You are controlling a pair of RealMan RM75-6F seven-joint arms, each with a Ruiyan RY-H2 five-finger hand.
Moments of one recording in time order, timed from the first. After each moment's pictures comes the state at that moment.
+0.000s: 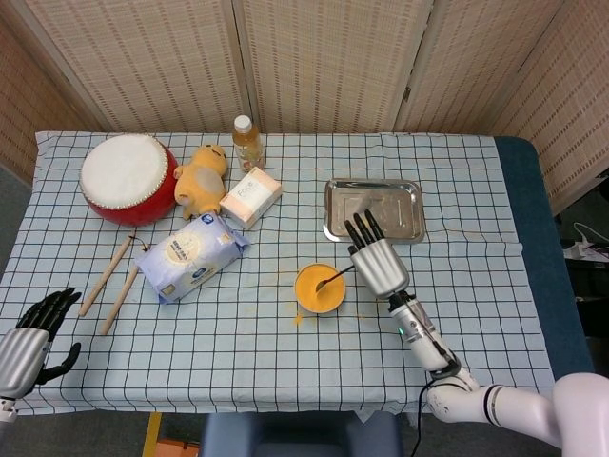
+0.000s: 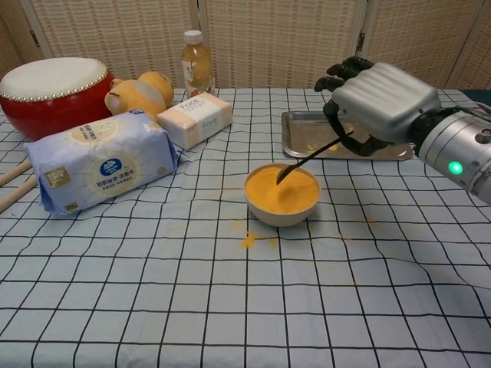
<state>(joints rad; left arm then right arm) -0.13 -1.05 0.03 -1.57 1.60 1.44 -0.19 0.70 -1.65 0.15 -1.33 -1.32 1.17 -0.77</state>
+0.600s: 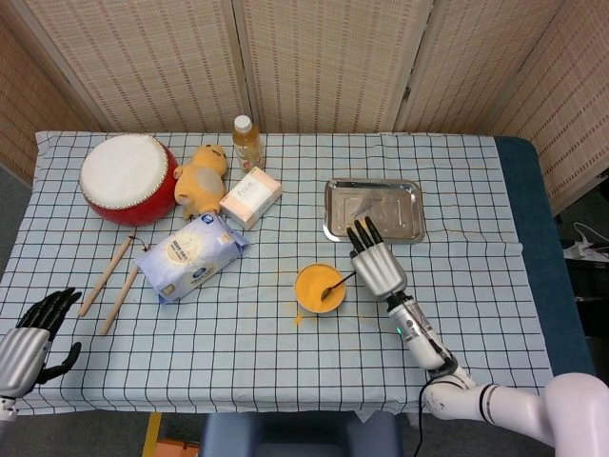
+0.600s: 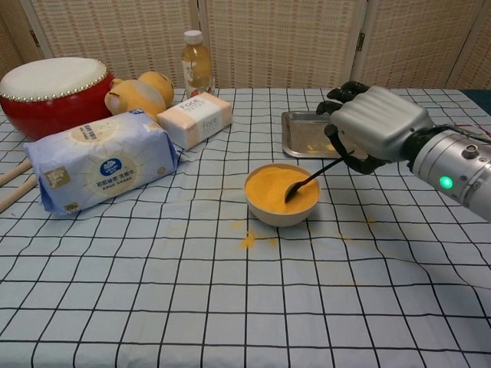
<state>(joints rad) -0.13 -1.05 0.03 -1.57 1.60 1.43 -0.19 0.72 -1.70 0.15 -1.25 -1.27 1.09 -0.80</state>
